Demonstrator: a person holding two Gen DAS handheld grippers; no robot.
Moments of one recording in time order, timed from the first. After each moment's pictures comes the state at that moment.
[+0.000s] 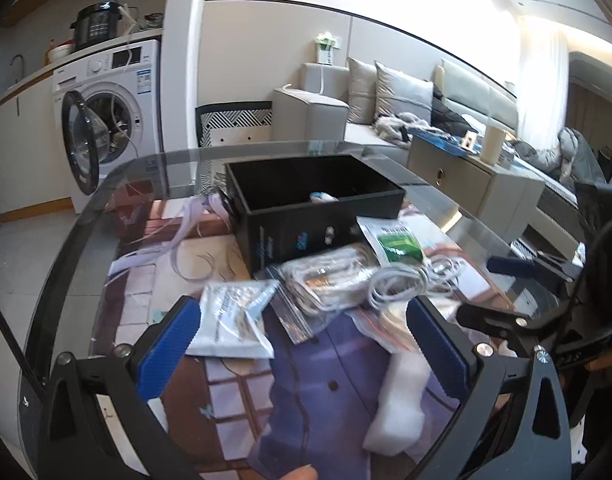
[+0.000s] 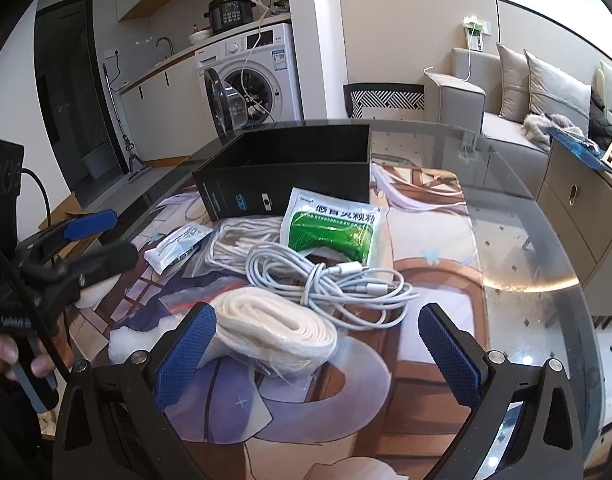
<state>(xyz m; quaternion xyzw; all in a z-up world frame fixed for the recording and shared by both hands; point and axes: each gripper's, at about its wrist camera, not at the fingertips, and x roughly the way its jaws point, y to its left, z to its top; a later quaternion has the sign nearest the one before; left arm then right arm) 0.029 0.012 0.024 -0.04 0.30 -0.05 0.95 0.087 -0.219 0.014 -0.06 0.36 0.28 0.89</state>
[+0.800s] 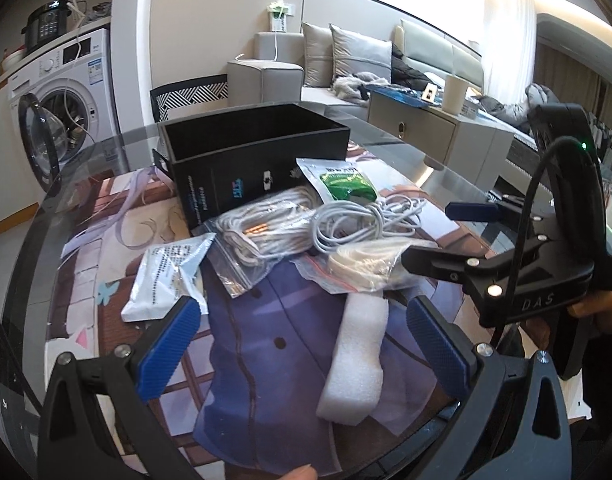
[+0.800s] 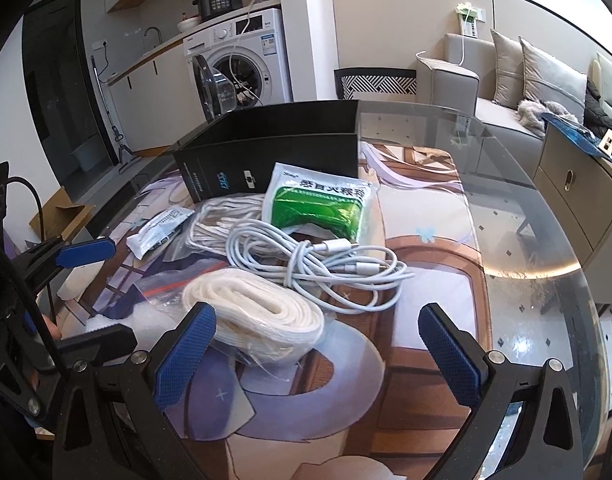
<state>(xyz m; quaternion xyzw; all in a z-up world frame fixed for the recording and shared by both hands) 0.027 -0.019 0.000 0.00 0.35 -0.12 0.93 0.095 -0.220 -0.003 -0.07 0.38 0.26 0.88</state>
